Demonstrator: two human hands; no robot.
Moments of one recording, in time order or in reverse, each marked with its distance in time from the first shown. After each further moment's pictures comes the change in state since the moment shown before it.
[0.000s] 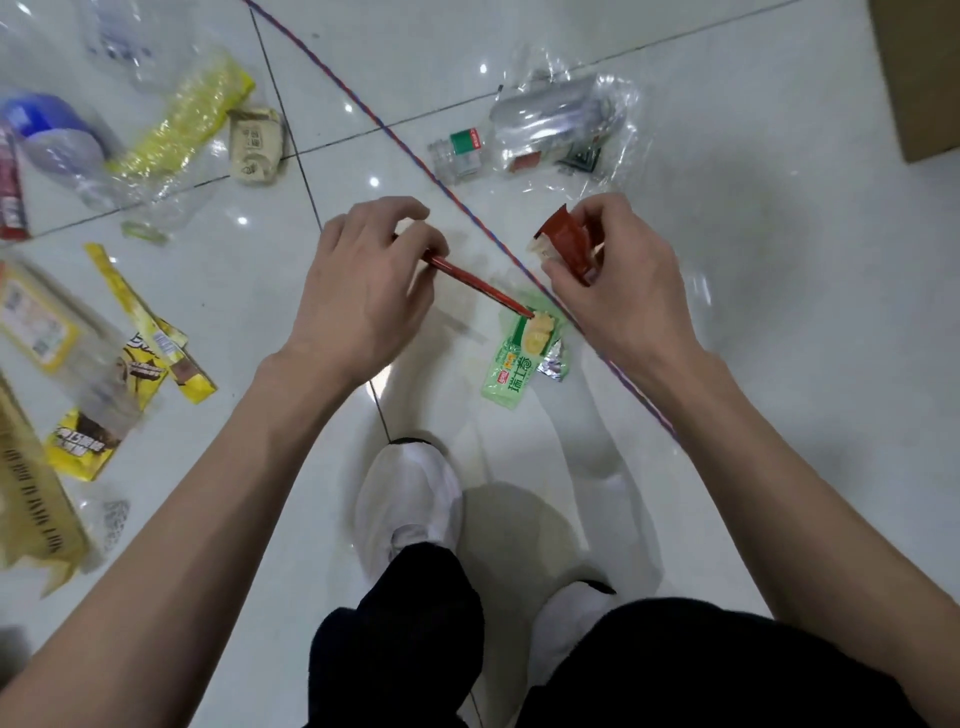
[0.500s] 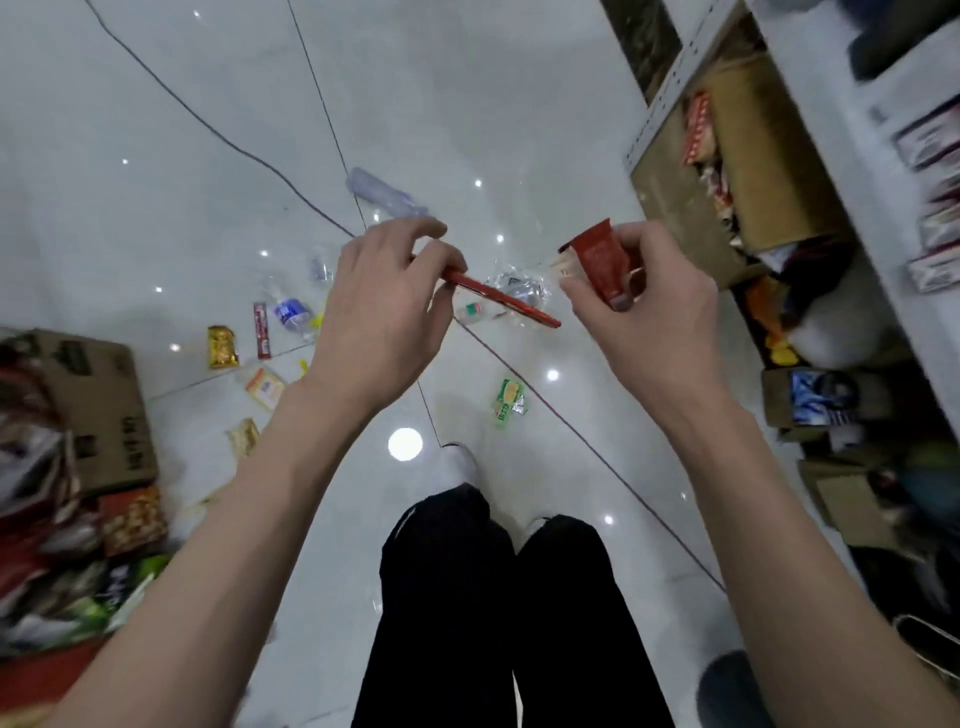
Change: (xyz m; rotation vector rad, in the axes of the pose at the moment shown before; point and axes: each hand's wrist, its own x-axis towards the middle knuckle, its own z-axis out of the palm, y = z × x) left_hand 0.001 0.168 -0.455 -0.022 0.170 0.079; right_hand -0.116 -0.324 -0.370 0.205 0.218 0.020
